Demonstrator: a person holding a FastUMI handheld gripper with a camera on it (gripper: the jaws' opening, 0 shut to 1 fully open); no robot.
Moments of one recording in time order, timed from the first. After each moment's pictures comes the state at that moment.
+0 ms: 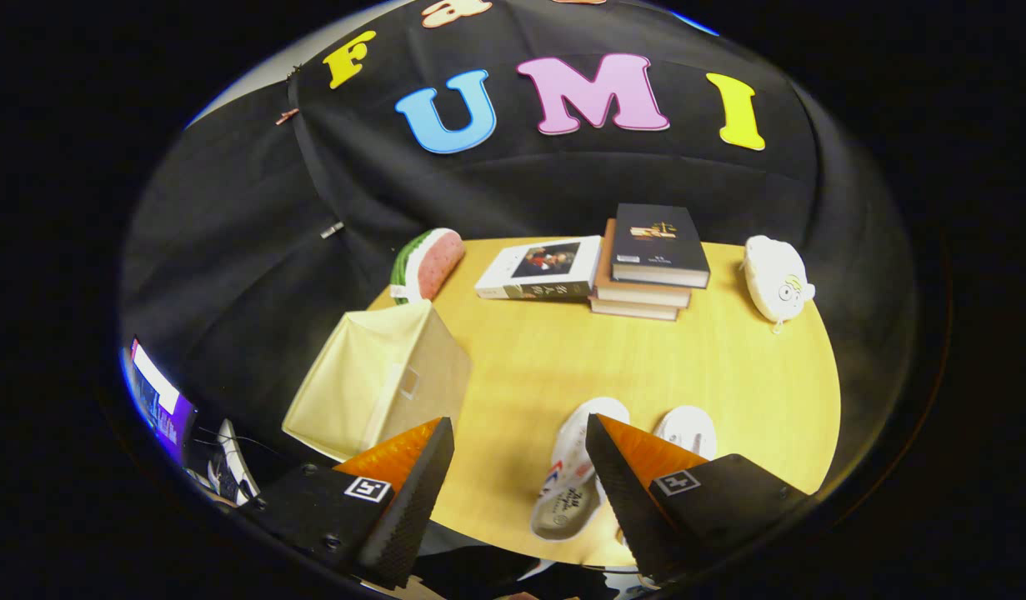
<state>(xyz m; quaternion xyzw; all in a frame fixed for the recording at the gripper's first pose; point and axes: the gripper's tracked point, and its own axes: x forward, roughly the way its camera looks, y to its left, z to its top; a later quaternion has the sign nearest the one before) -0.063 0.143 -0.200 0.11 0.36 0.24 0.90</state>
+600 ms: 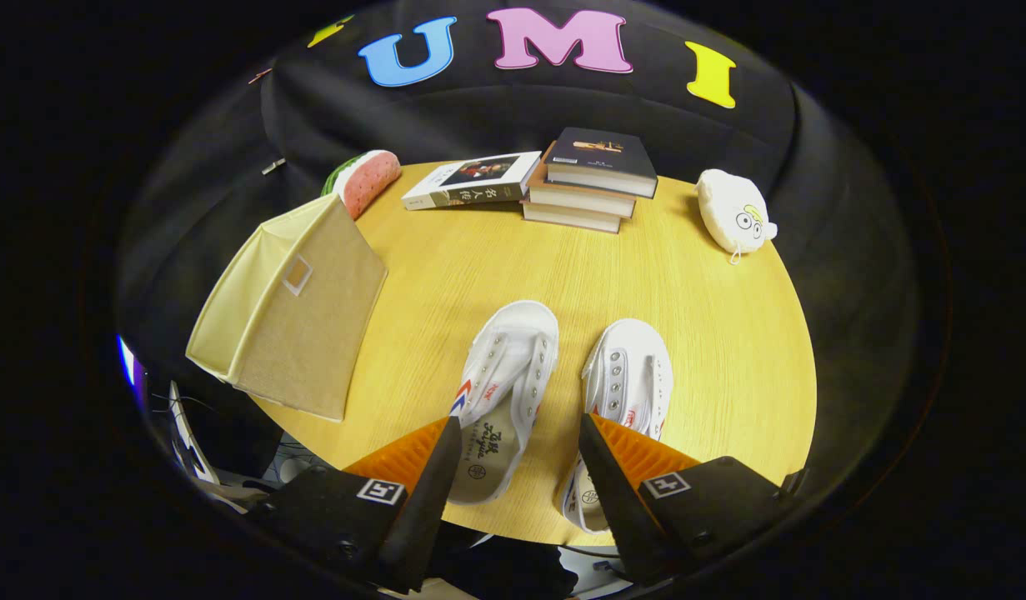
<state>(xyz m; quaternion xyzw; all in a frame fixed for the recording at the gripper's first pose) -0.092 0.102 -0.316 0.04 0.45 0.18 0.88</state>
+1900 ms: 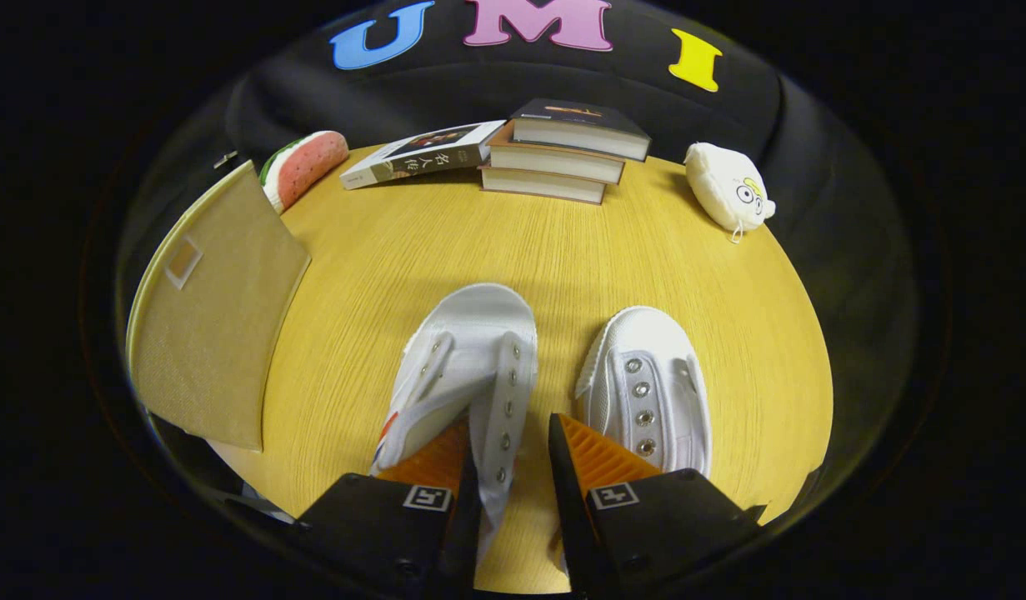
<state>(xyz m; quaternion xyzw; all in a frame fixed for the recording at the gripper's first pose) -0.049 0.115 -0.393 0.04 0.46 0.11 0.88</state>
